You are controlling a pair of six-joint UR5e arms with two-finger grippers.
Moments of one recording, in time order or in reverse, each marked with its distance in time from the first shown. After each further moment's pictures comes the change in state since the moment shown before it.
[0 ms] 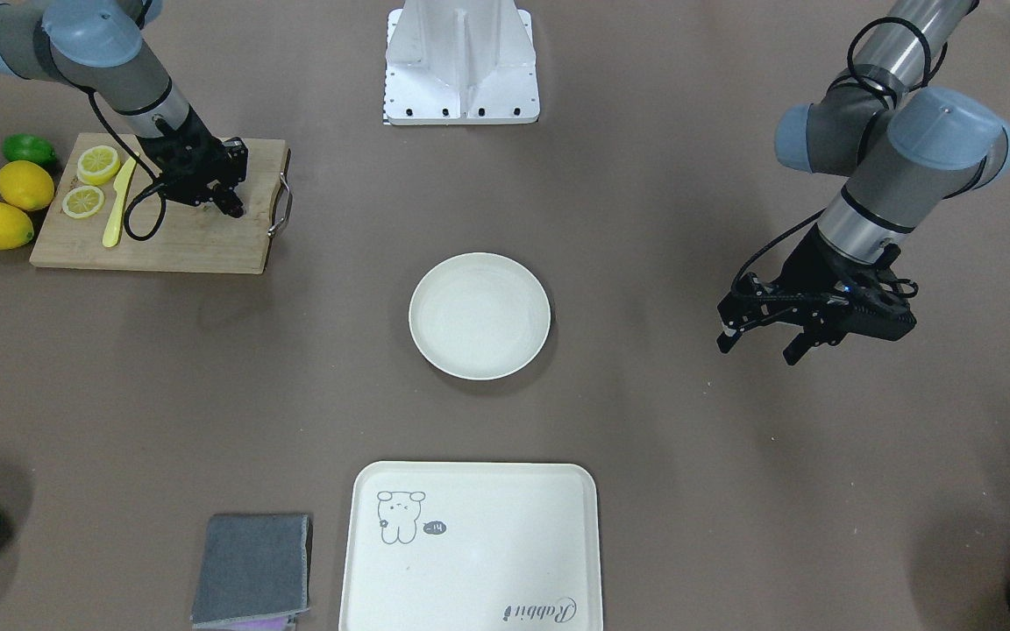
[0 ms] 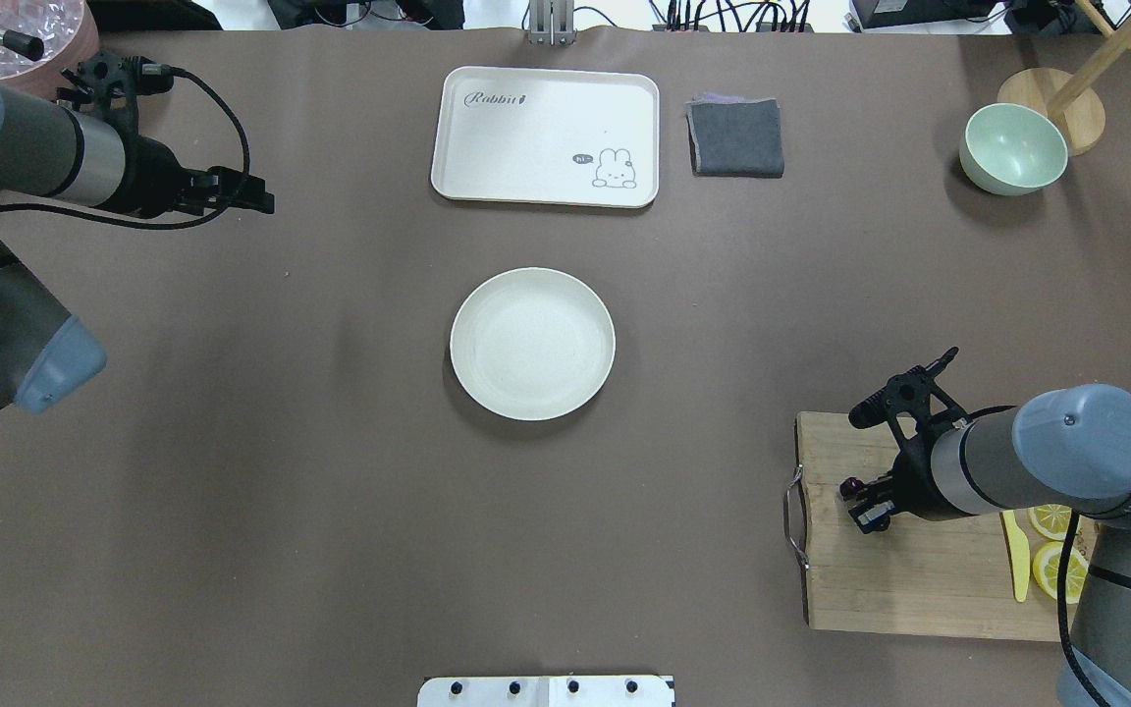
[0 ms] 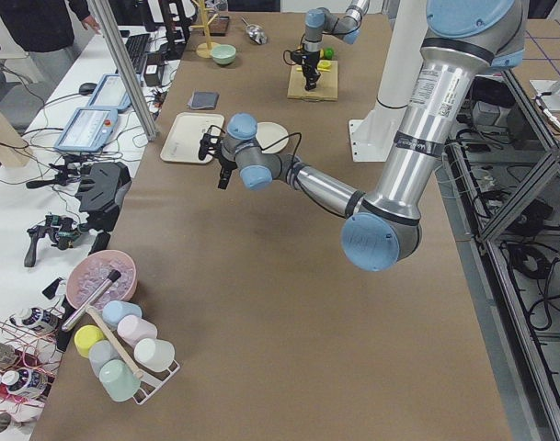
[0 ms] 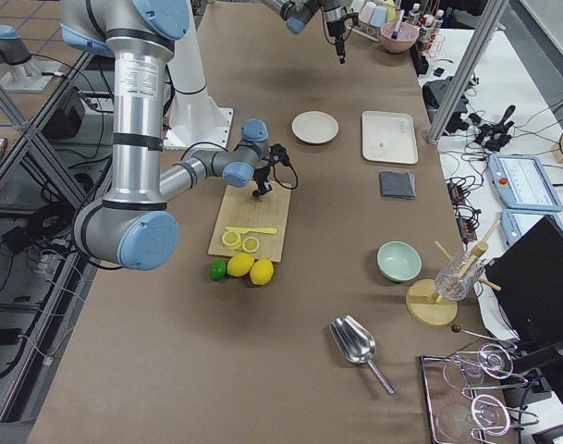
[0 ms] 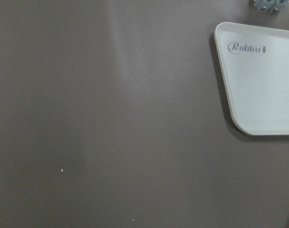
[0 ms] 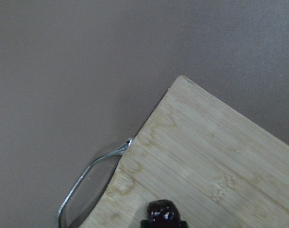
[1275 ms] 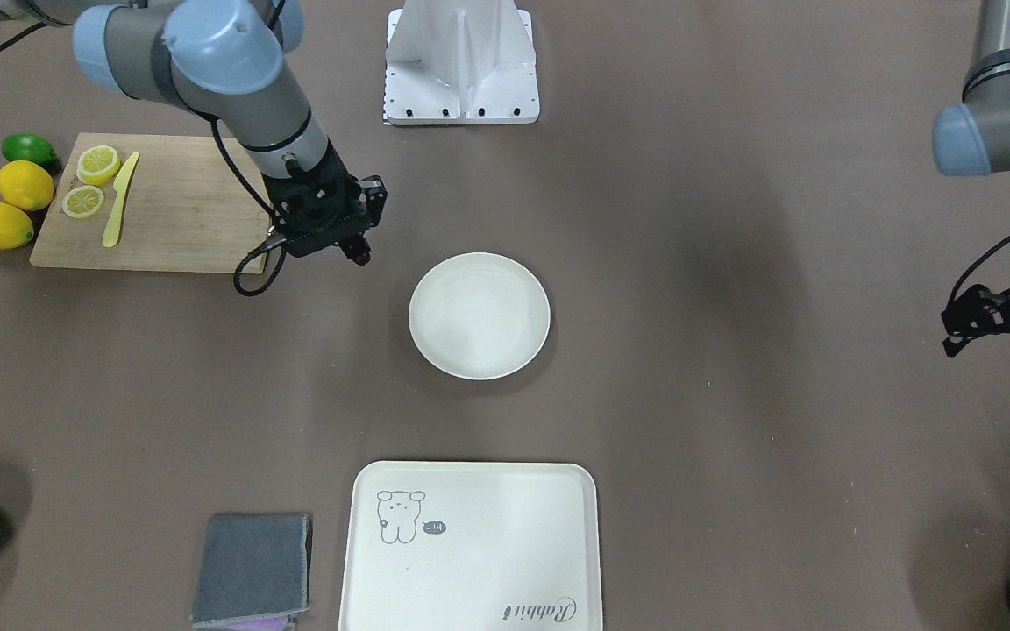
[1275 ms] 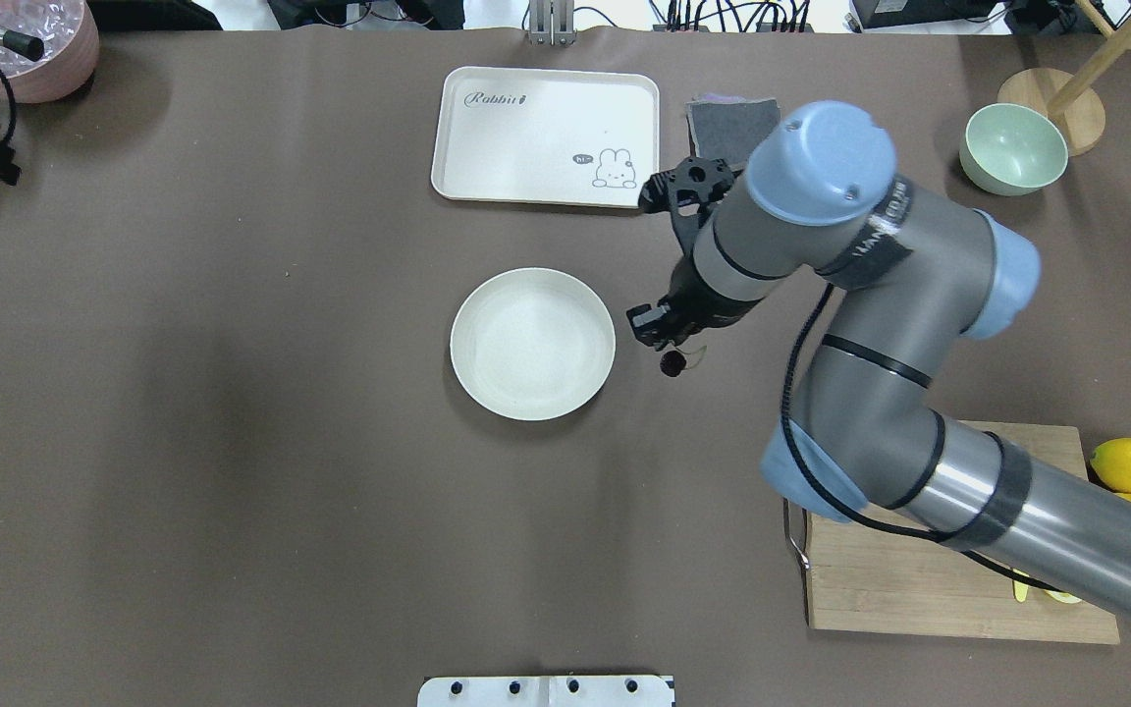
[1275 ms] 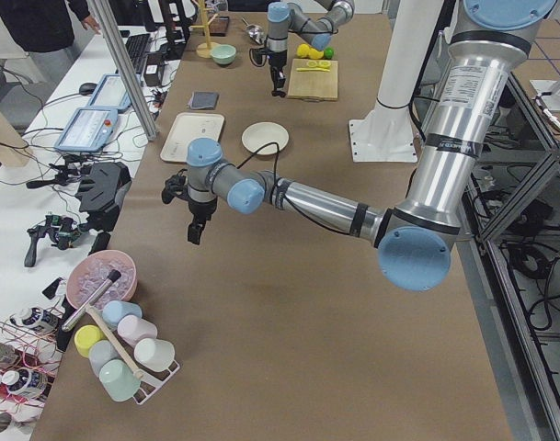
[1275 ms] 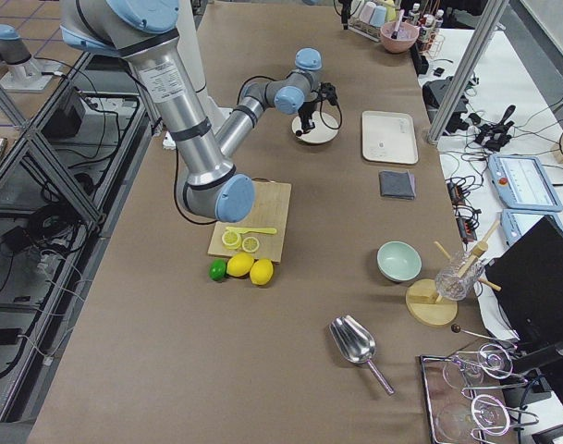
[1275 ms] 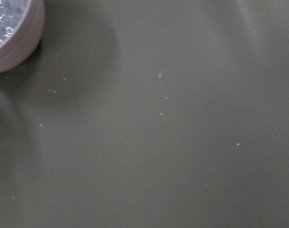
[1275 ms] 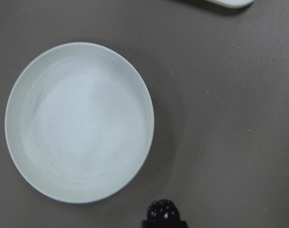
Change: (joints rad) left arm -0.341 0.108 0.023 0.427 -0.112 0.631; right arm 0.172 0.697 -0.233 -0.471 0.139 0.101
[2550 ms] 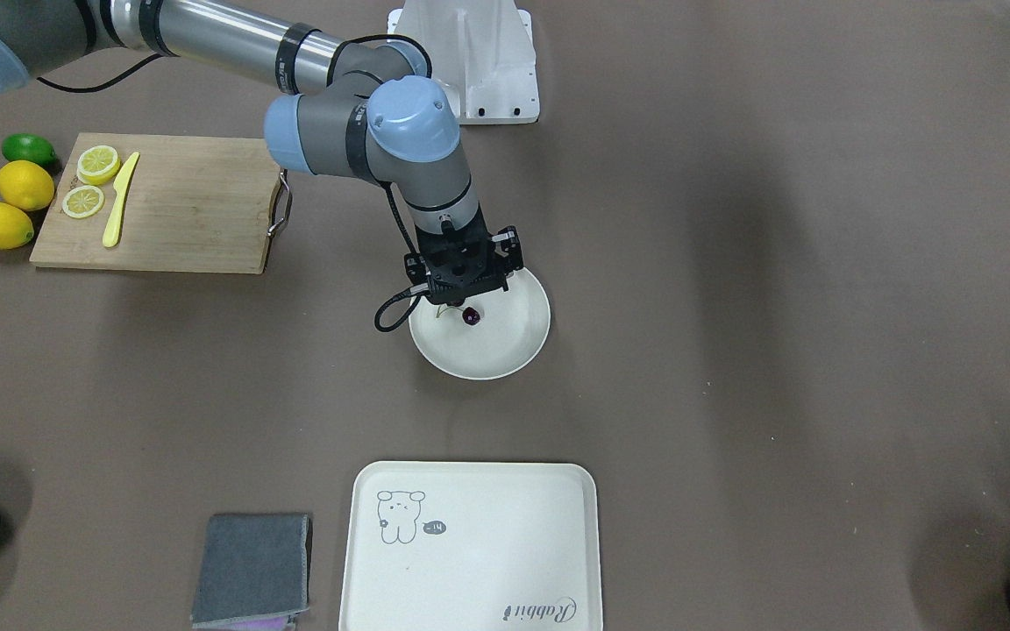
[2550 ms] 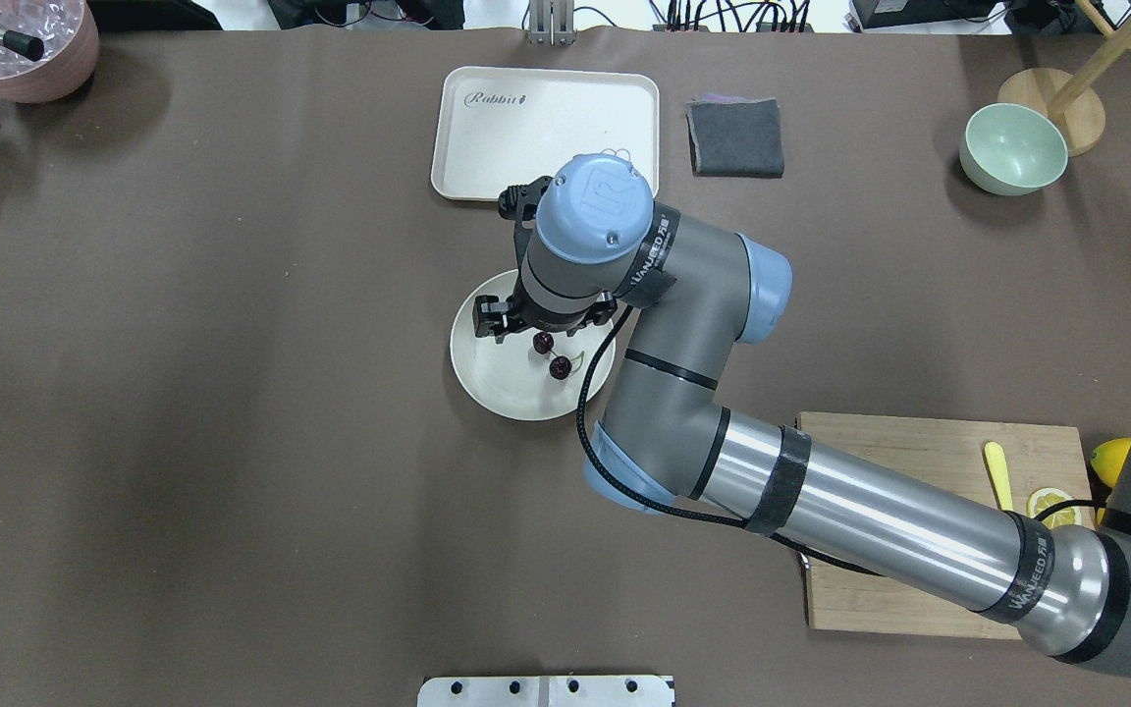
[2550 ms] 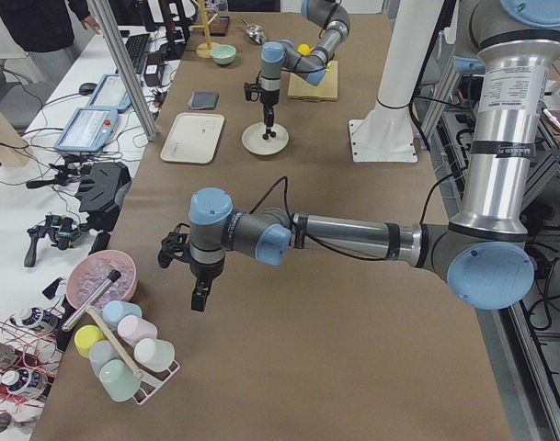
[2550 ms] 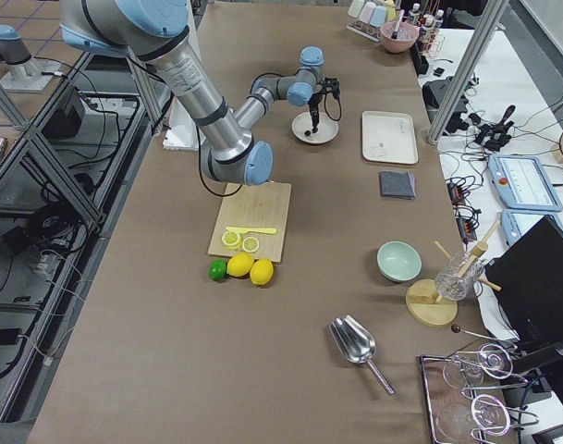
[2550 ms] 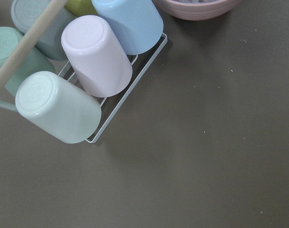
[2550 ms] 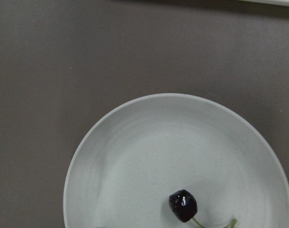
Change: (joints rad) left arm -0.205 0.155 0.005 0.016 -0.009 0.184; right arm -0.088 0.243 -0.336 0.159 -0.120 0.264
